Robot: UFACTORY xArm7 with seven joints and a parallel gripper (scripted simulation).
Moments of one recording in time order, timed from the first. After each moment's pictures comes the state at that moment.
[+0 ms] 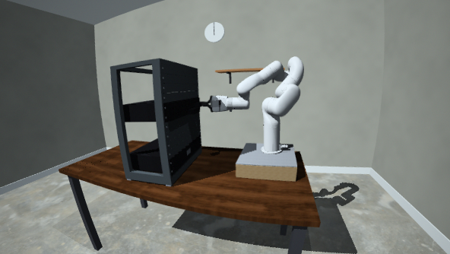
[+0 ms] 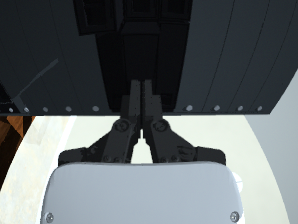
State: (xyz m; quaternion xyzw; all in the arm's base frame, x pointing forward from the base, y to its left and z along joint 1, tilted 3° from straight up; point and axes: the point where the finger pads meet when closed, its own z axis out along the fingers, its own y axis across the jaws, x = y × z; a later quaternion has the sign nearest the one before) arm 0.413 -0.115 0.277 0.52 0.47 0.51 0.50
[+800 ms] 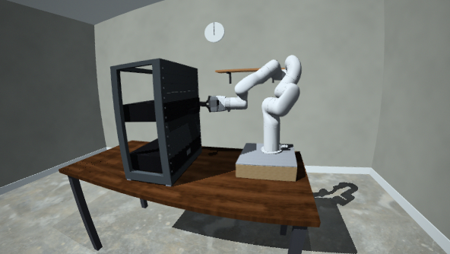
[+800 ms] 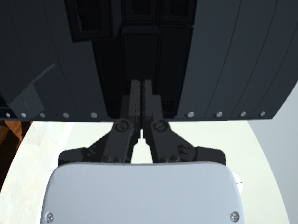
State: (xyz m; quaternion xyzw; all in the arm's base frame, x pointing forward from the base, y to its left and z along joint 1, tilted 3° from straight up) arm 0.425 -0.116 0.277 0.52 0.47 0.51 0.50
